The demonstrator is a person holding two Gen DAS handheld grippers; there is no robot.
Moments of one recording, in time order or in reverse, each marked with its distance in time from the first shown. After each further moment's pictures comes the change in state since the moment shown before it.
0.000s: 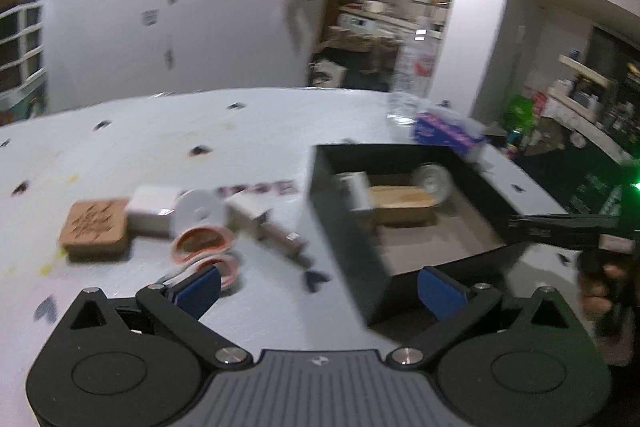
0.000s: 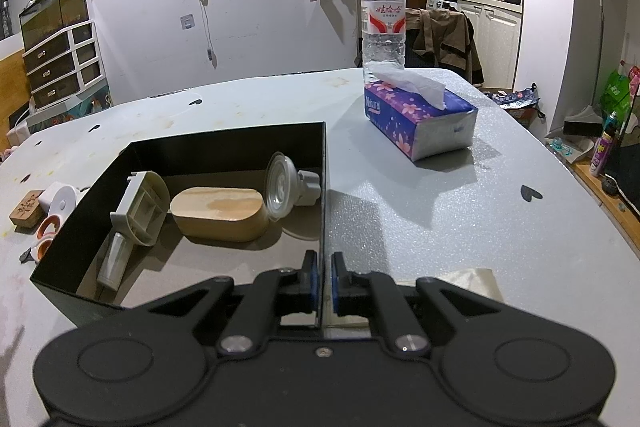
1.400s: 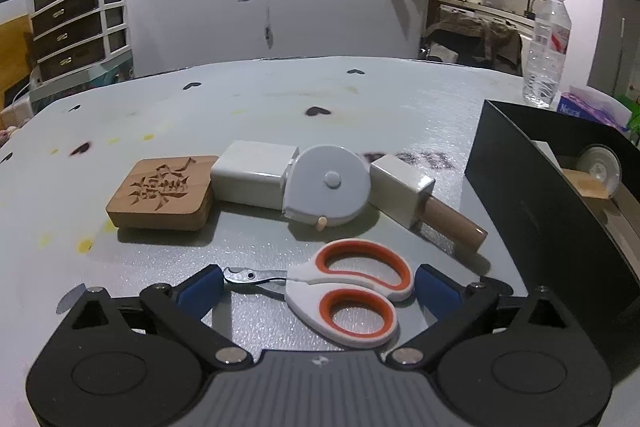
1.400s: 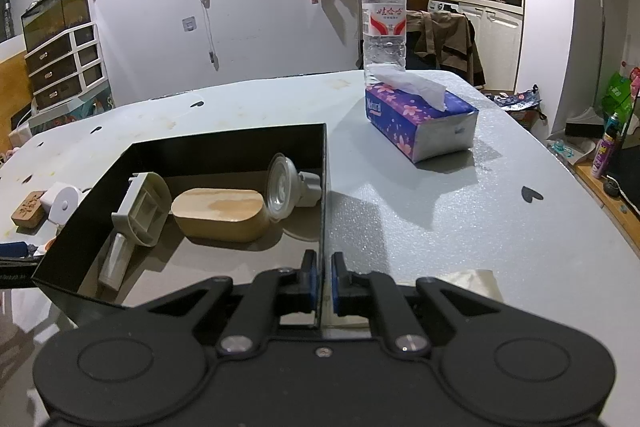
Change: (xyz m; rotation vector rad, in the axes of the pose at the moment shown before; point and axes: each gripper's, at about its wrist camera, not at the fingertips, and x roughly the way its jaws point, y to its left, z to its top) left arm 0.083 0.049 -0.016 -0.051 0.010 0.294; right arm -0.001 -0.001 -0.001 -0.004 -0.006 0.004
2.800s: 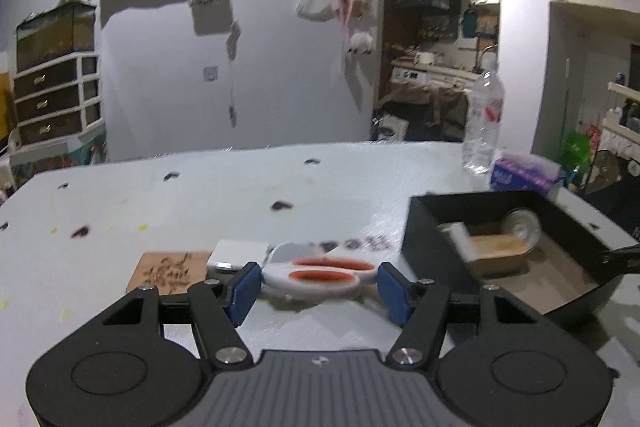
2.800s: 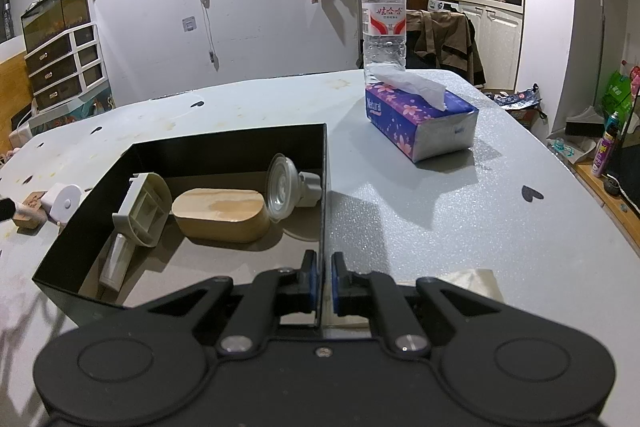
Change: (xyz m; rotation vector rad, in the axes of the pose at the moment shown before) left arm -0.077 -0.002 0.019 0.060 -0.225 -0.124; right arm 0.000 0.000 0.000 0.002 0.001 0.000
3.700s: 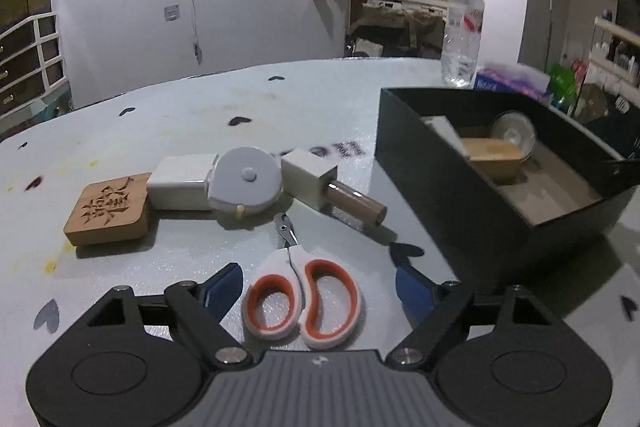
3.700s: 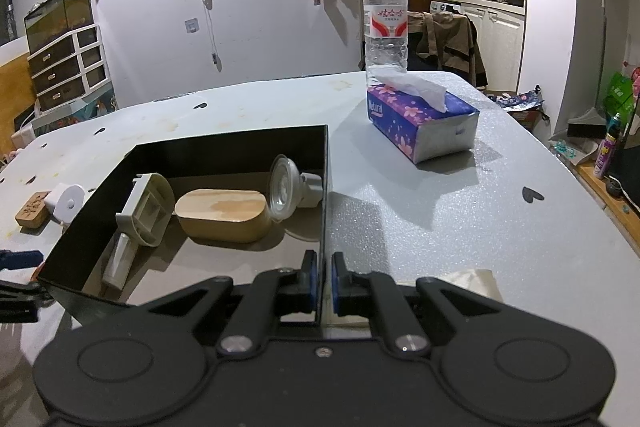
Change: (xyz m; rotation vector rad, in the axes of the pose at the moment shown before) left arm 0.048 -0.017 -0.041 0.064 0.217 -0.044; right arm -0.002 -0.001 -0.001 -0.001 -0.005 0.011
